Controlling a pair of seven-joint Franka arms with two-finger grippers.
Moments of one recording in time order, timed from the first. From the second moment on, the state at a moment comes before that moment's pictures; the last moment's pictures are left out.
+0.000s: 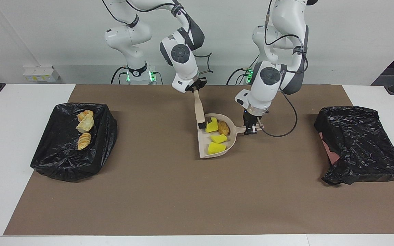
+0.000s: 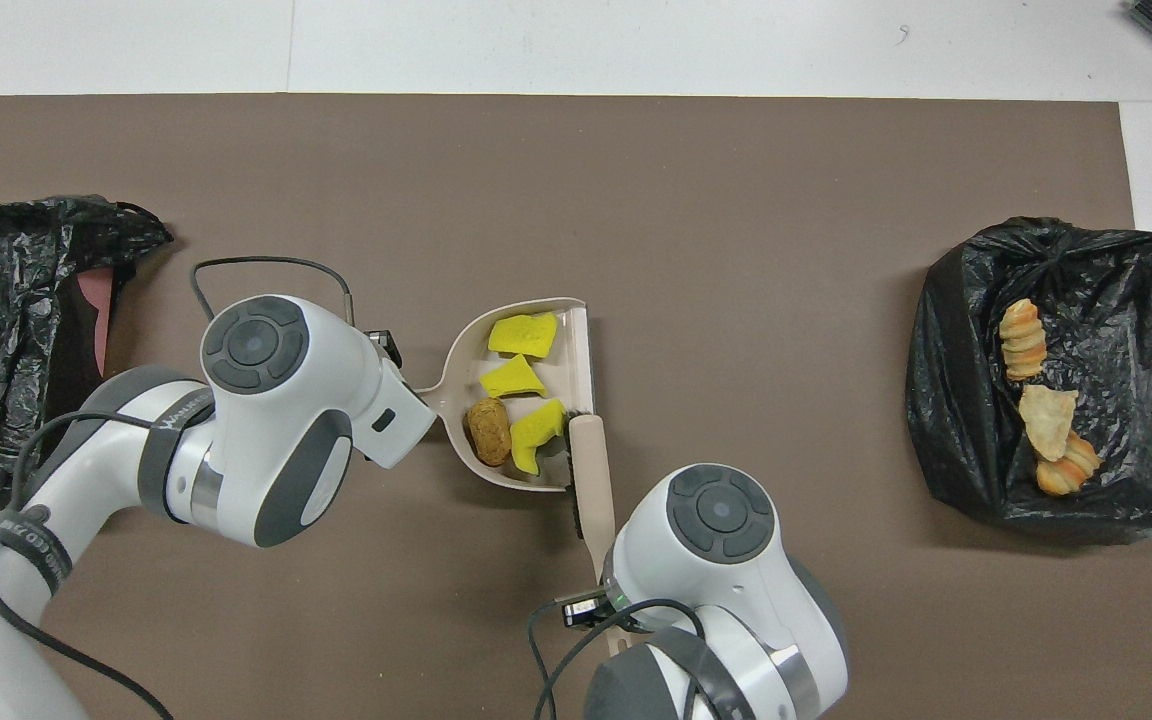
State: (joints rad) left arm -0.31 0.14 -0.11 -2.10 -0.08 2.24 1.18; right arm 0.40 -0.04 0.29 -2.23 0.33 1.93 0.33
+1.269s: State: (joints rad) left arm -0.01 0.24 -0.10 -1.65 0.03 1.88 1.51; right arm 0.54 -0.05 0.30 -2.22 0.37 1.90 0.68
